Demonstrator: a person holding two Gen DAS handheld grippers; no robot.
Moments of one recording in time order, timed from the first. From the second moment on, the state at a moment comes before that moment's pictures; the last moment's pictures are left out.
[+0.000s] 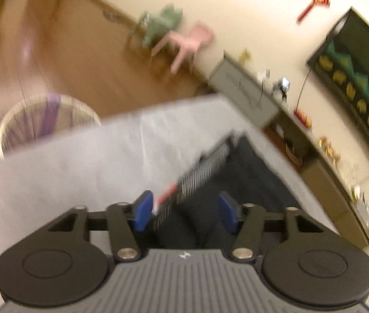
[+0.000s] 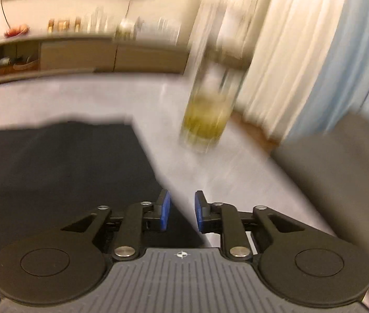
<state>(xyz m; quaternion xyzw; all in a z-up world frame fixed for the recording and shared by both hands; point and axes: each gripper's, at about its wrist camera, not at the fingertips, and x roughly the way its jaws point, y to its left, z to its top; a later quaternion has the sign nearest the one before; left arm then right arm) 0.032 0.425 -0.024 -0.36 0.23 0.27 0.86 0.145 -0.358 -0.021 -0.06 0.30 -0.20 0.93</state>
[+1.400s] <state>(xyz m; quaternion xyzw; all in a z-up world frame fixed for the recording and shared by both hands) 0.175 0.351 0.017 -0.04 0.38 0.25 0.89 0.192 -0.338 -0.029 0.02 0.33 -0.02 0.94</state>
